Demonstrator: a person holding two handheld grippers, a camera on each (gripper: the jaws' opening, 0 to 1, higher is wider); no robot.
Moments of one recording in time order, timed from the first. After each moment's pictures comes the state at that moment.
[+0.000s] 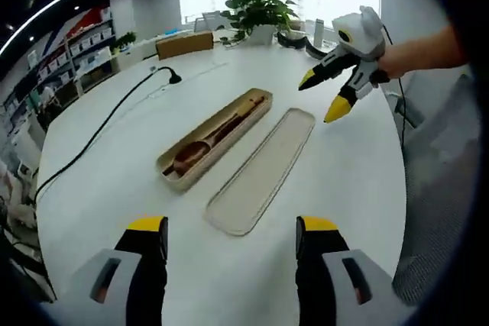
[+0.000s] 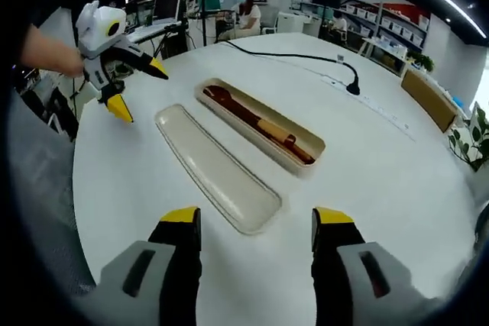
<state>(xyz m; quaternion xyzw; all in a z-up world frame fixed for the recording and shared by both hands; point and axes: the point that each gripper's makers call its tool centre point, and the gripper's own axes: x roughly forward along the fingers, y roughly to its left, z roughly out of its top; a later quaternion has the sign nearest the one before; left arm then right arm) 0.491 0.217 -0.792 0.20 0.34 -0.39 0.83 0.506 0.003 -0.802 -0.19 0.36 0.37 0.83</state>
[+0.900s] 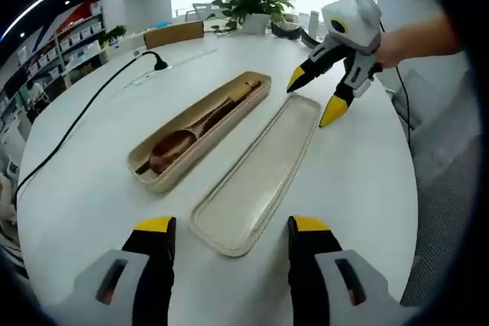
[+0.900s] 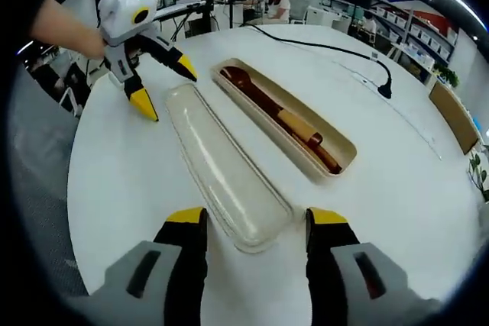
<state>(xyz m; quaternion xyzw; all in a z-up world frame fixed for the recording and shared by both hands) 0.505 0.201 -0.822 0.18 0.36 -0.41 0.82 0.504 0.025 -0.821 -0.22 0.37 0.43 0.80</state>
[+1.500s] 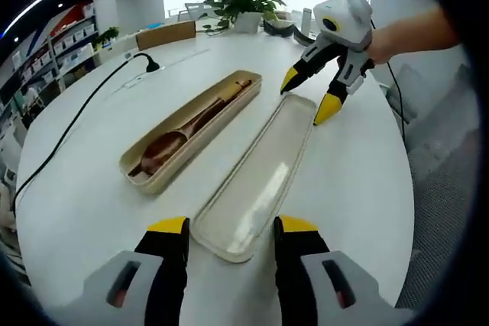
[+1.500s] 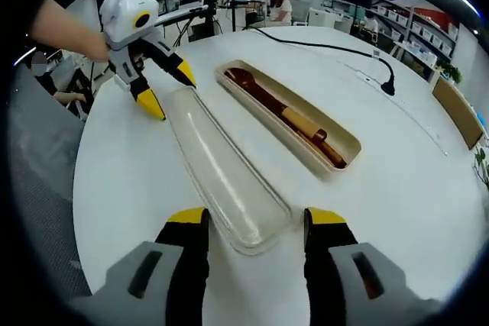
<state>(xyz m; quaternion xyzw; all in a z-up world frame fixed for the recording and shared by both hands) 0.496 0.195 -0.820 0.20 0.35 -0.42 0.81 0.497 0.023 -0.822 -0.20 0.37 0.44 0.79</state>
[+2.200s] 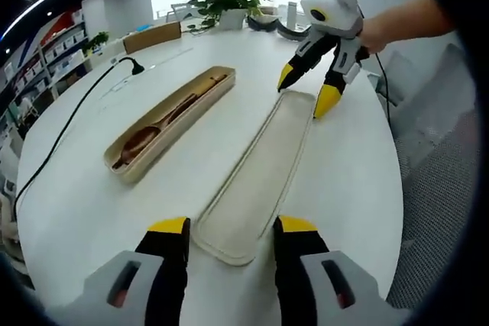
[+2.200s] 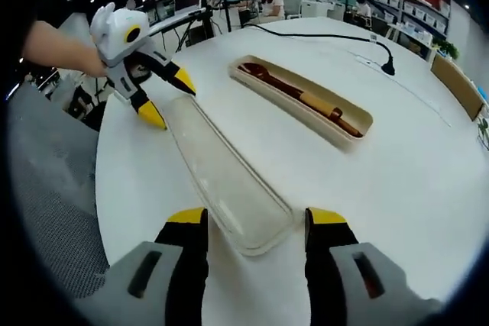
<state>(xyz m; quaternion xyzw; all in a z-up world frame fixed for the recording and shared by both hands) 0.467 0.195 -0.824 0.22 0.36 -0.44 0.79 0.462 0.023 -0.819 -0.14 0.41 0.43 0.79</state>
